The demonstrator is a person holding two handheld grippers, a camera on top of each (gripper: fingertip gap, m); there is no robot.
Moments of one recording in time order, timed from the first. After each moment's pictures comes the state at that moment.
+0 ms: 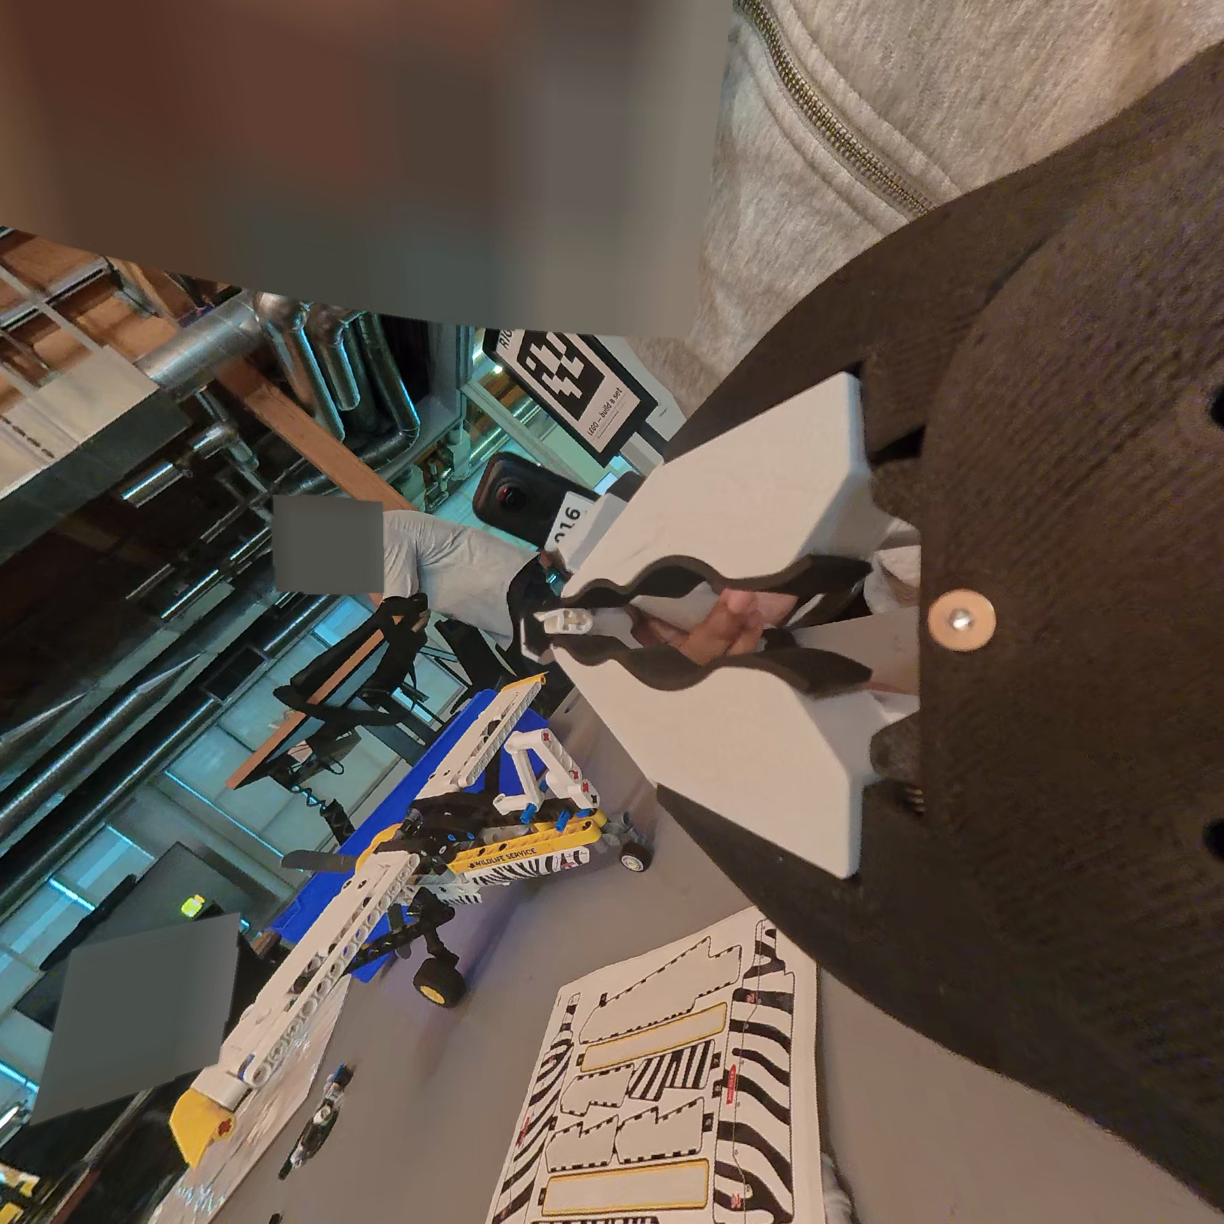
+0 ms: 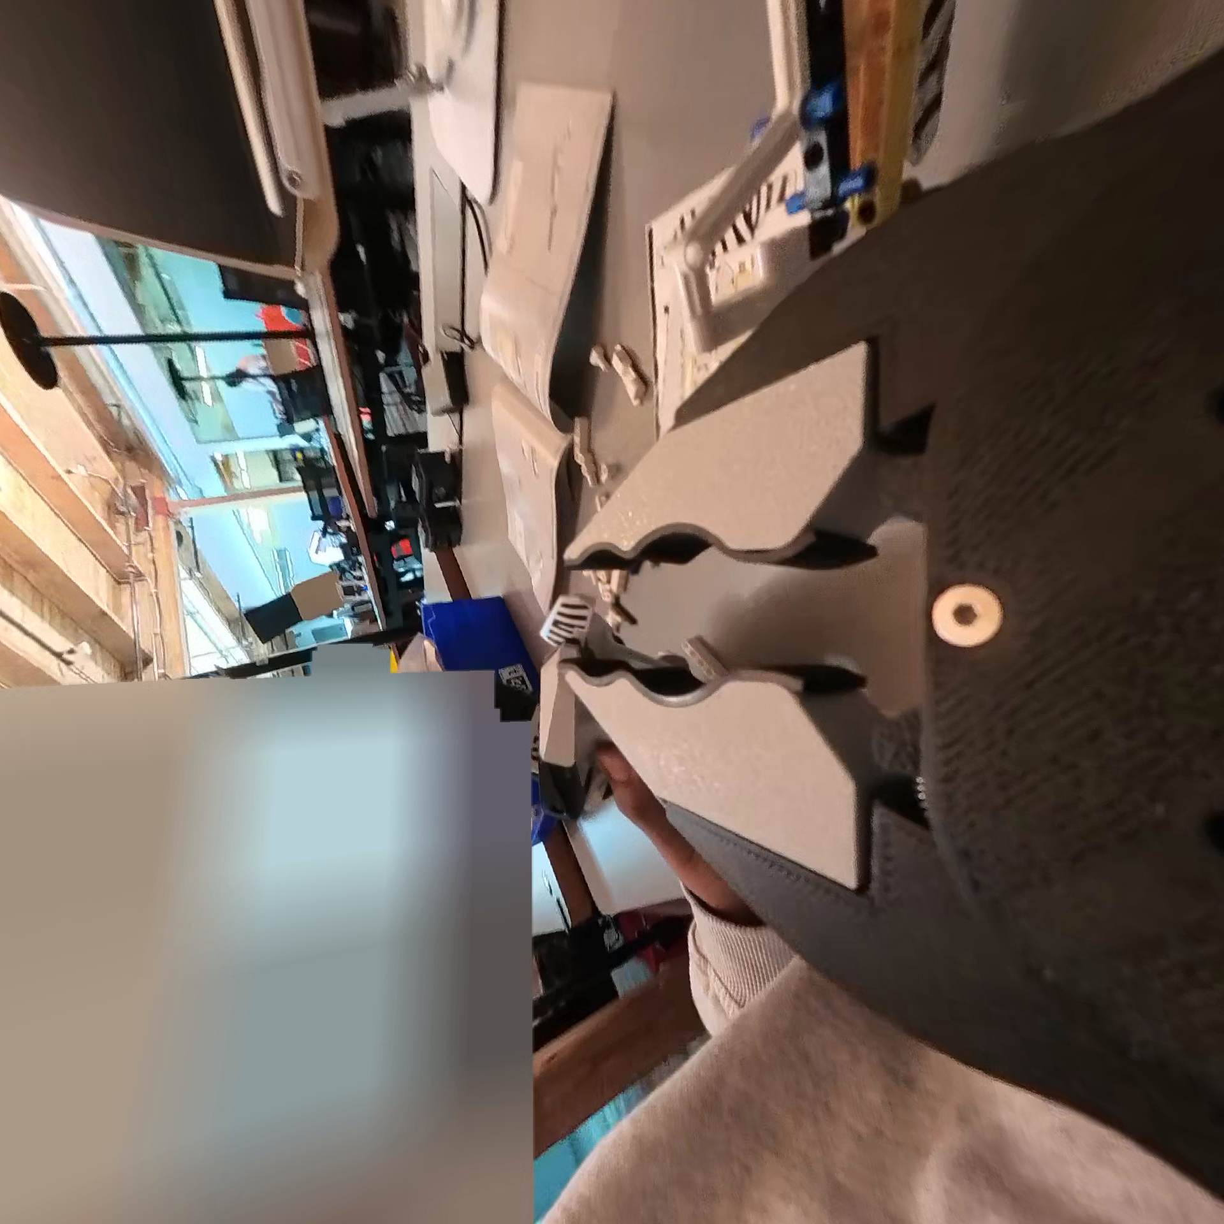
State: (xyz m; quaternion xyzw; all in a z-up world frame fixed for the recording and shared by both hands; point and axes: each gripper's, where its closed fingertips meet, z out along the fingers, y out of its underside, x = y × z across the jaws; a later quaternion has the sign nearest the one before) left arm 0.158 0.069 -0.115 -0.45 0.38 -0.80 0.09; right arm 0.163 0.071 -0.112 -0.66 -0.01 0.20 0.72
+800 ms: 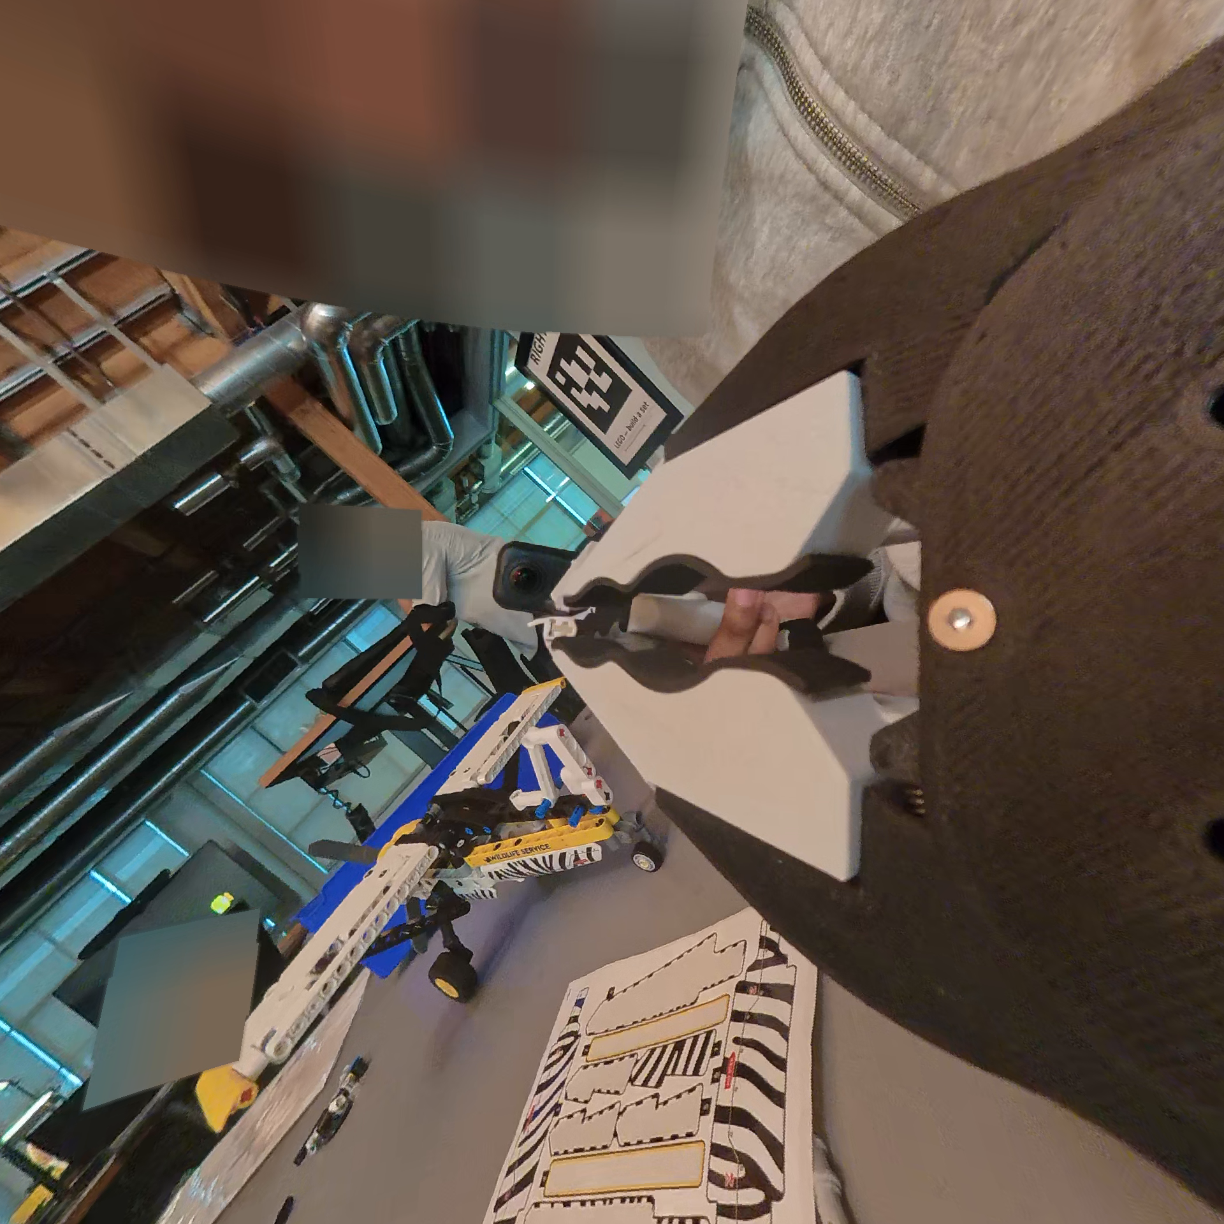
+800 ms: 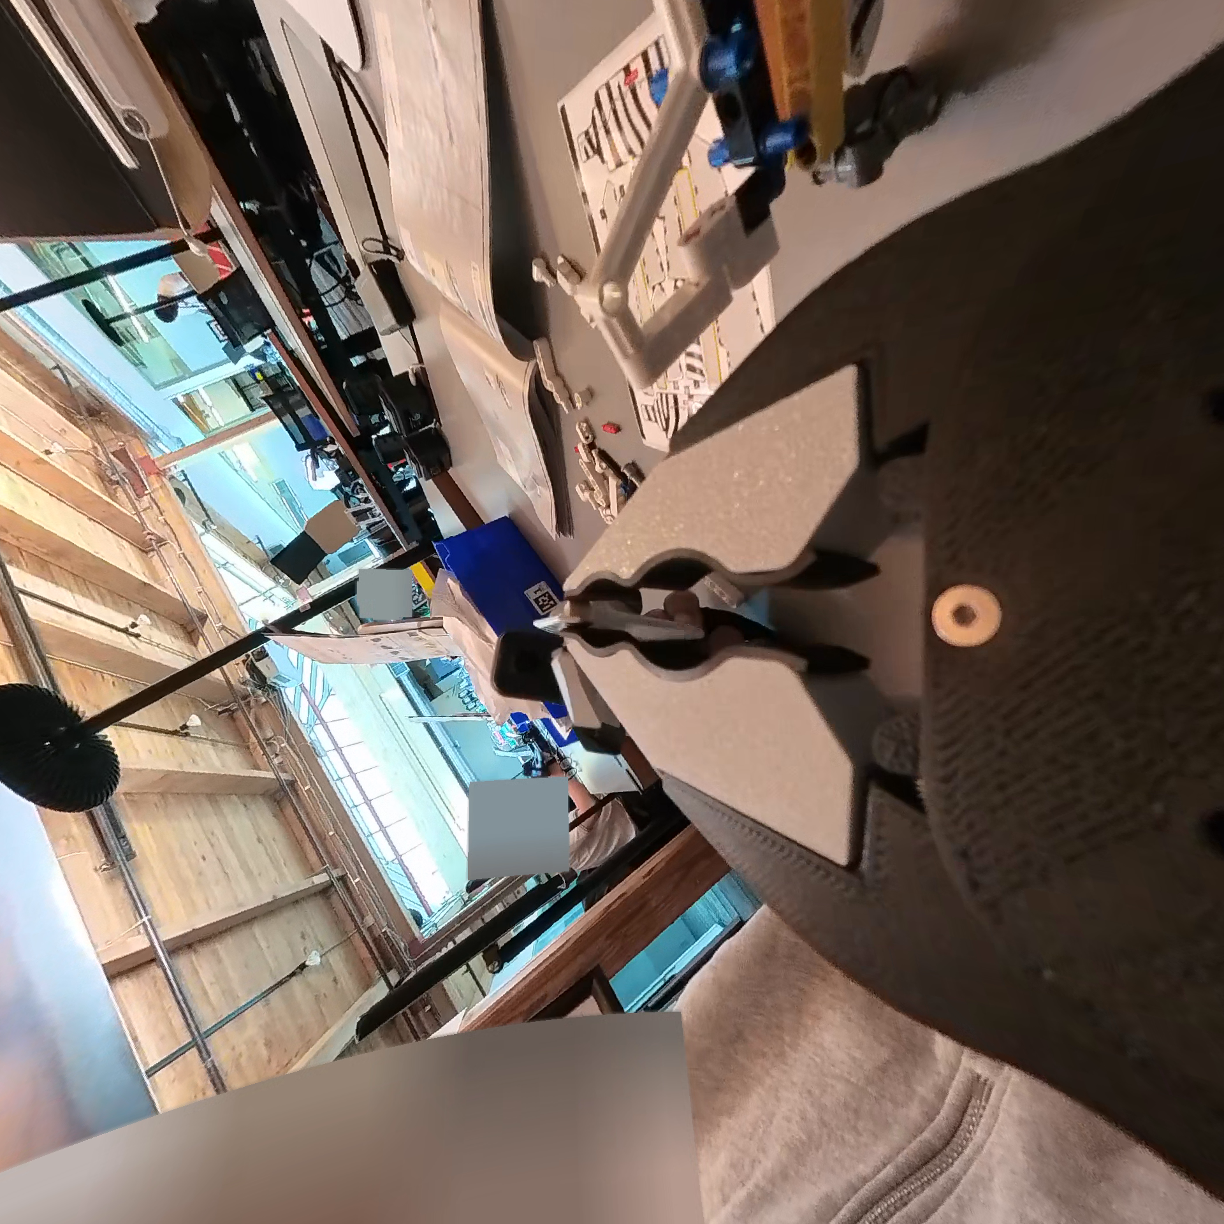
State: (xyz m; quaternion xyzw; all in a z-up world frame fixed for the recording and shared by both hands) left arm 0.157 0.077 -0.112 -0.45 0.35 -0.82 0.09; right arm 0.175 0.067 -0.113 -0.63 0.06 0.35 0.69
